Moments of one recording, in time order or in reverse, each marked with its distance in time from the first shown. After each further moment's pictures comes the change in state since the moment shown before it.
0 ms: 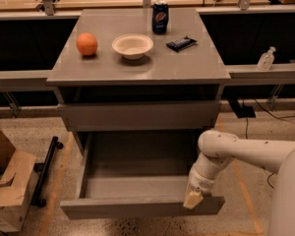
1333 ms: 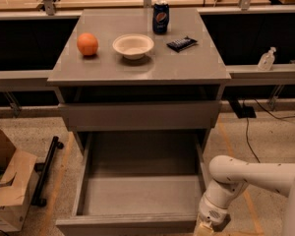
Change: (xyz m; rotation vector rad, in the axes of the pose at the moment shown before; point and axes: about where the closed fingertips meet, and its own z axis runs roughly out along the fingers) arm 0.048 0.074 0.049 -0.179 -0.008 0.144
